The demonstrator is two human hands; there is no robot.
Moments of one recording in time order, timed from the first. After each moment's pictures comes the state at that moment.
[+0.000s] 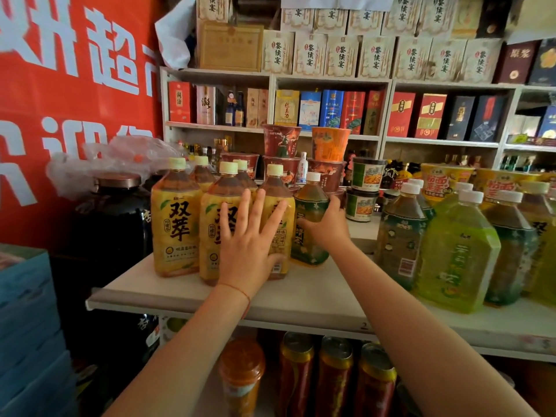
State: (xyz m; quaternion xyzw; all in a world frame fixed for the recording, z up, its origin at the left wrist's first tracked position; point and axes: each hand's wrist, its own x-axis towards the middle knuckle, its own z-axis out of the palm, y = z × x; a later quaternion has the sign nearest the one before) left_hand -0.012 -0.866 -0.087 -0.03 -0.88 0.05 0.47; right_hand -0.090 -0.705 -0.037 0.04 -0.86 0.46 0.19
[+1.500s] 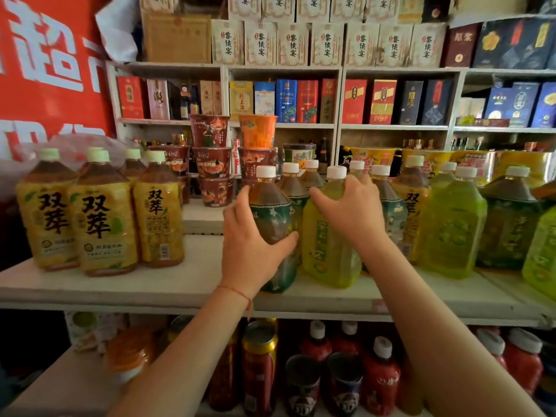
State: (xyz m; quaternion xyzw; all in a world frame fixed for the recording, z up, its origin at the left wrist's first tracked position) left_hand 0.013 -0.644 -0.079 -0.07 -0.82 -0.40 0.40; right_hand -0.019 -0.475 -0.013 0.03 -0.89 0.30 0.34
